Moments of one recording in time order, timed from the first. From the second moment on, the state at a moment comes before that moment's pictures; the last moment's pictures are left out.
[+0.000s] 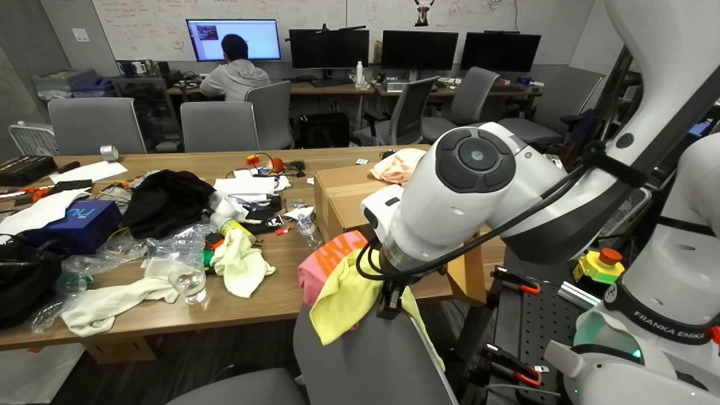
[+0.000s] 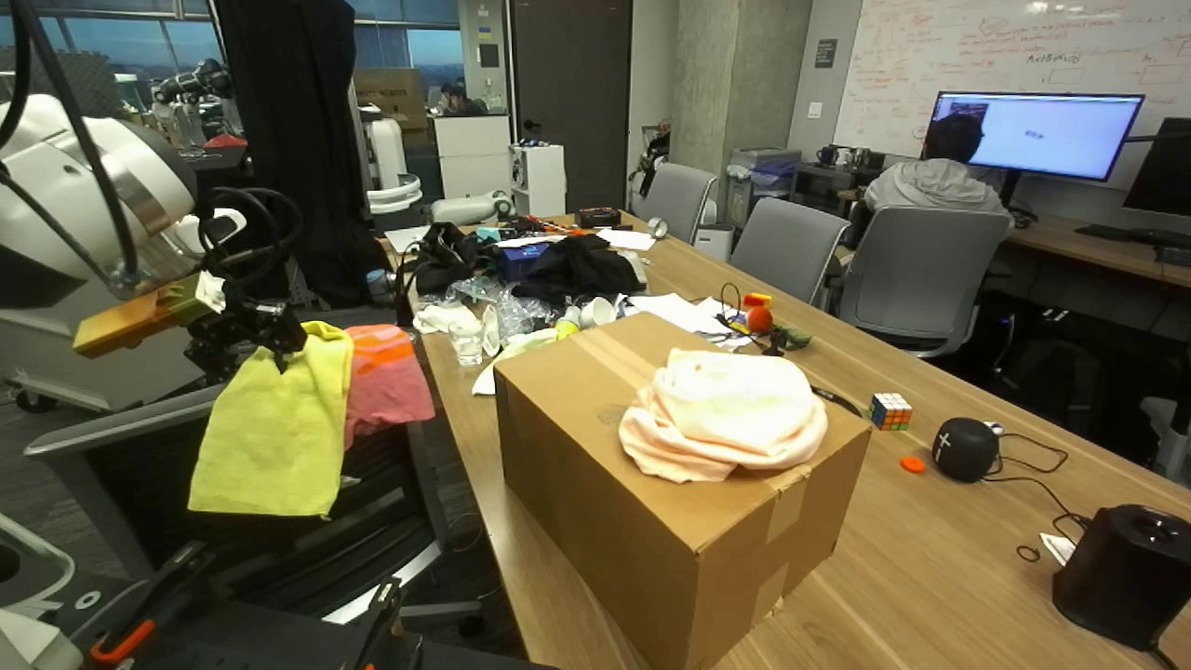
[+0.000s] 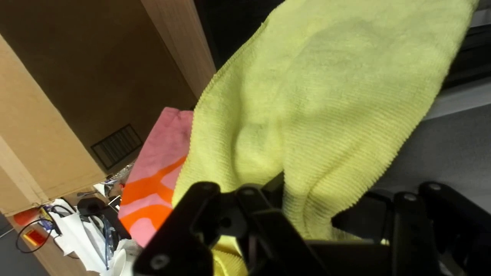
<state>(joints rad) 0.01 0.01 0.48 -2.62 -0.89 2.62 0.87</state>
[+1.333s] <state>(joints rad) 0.00 -0.17 0.26 -2.25 -0.57 2.61 0.78</state>
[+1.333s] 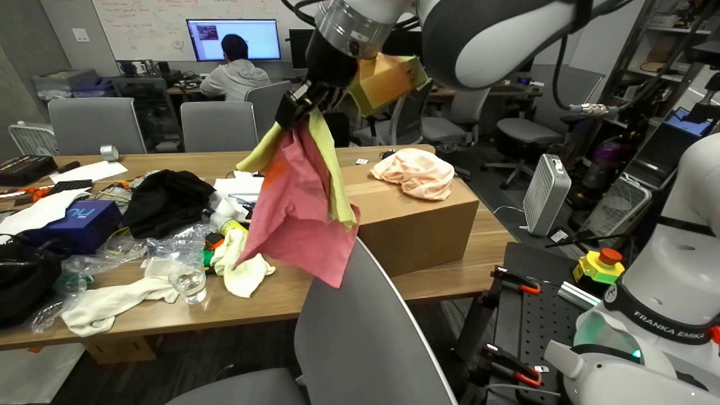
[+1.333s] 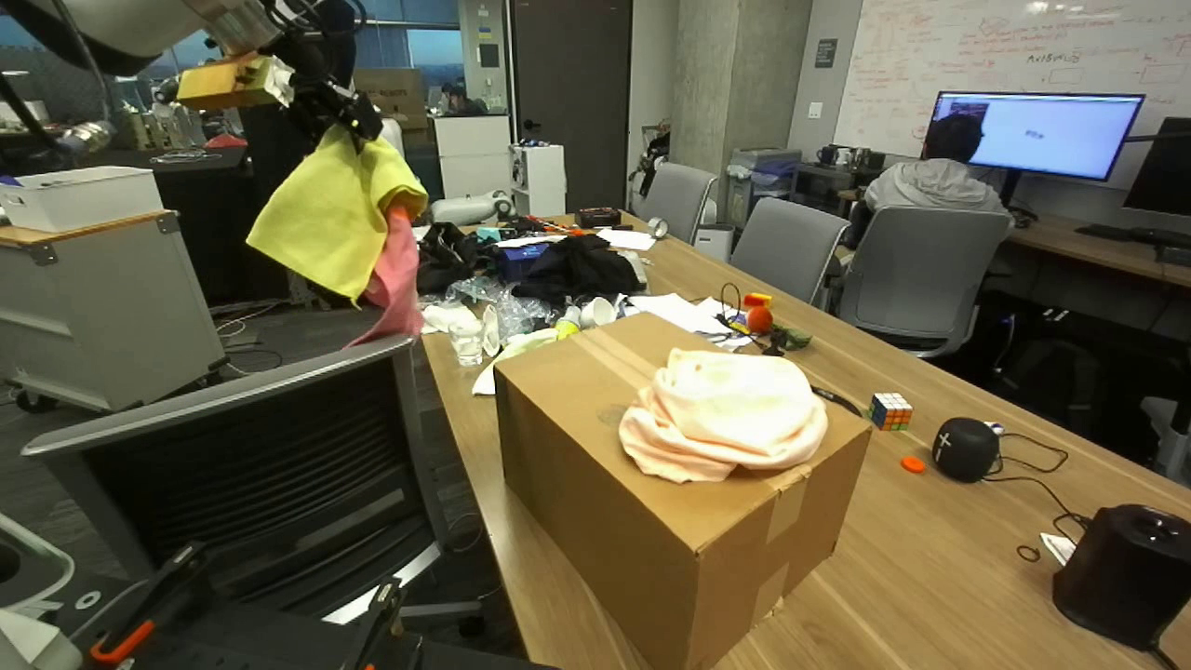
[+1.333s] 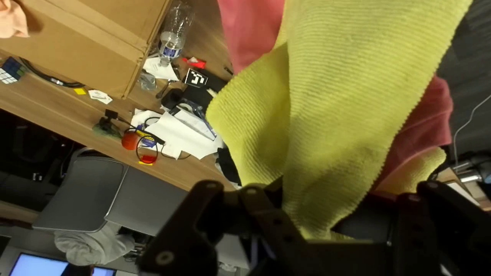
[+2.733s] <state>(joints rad) -0.18 -0.06 -0.03 -1.93 -0.85 2.37 1.01</state>
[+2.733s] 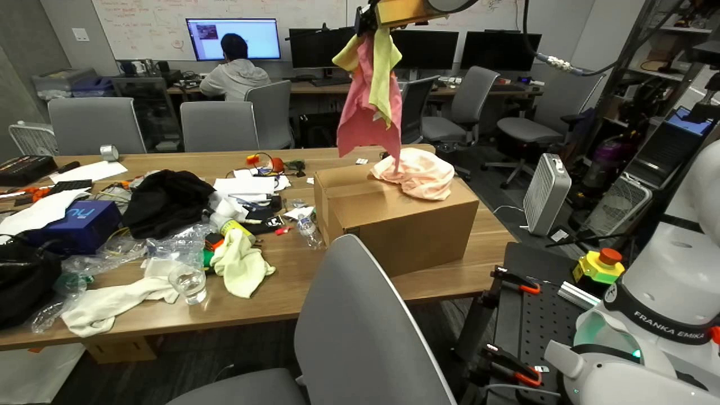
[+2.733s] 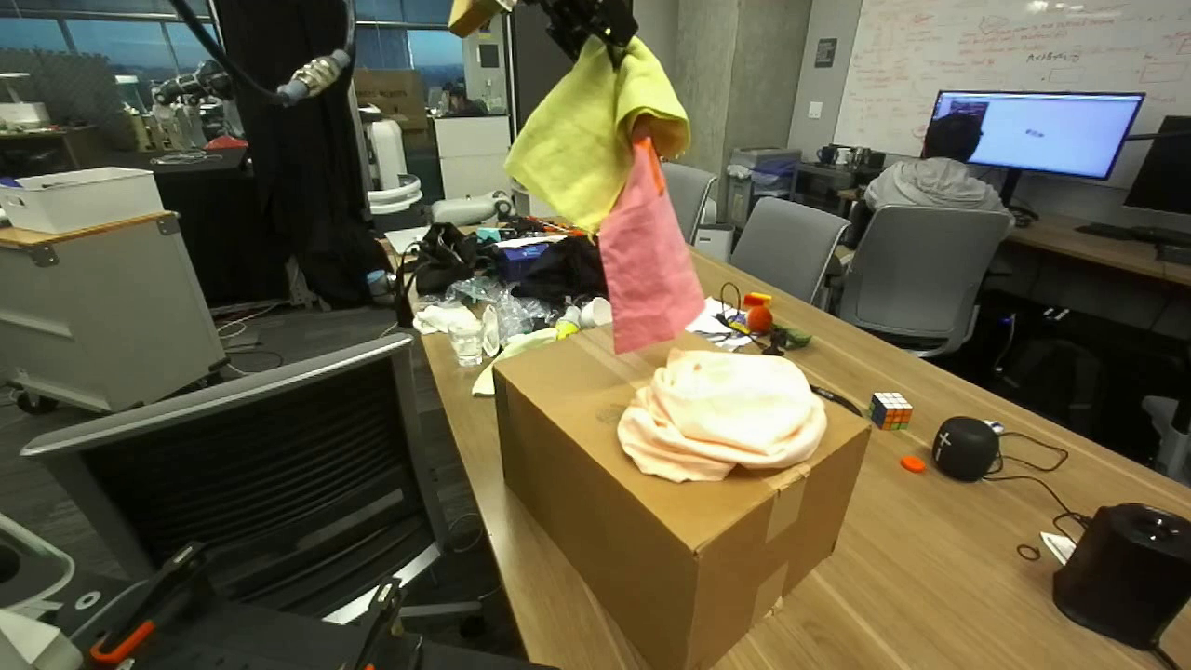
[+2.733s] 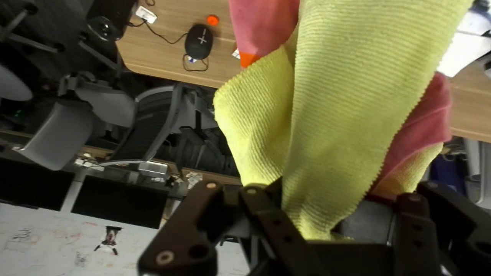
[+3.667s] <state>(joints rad) -0.20 0.00 -0.15 -1.91 -0.97 2.25 1.13</state>
